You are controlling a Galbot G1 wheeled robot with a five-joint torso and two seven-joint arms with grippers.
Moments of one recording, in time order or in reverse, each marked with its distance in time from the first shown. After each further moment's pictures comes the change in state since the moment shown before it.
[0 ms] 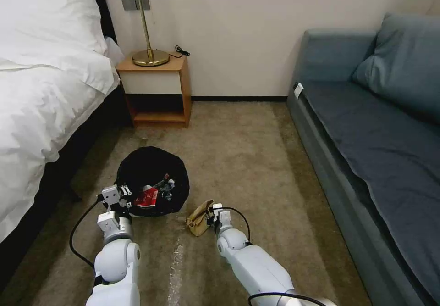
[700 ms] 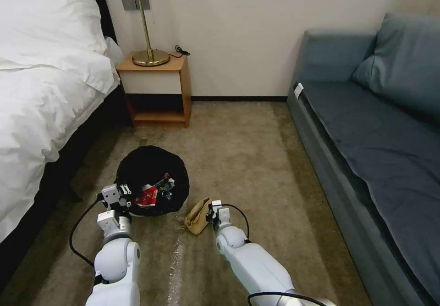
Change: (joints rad) left arm -0.006 0.000 0.004 0.000 -0.003 0.005 -0.001; right arm -0.007 0.000 -0.012 0.118 0.022 -0.037 0.031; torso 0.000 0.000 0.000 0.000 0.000
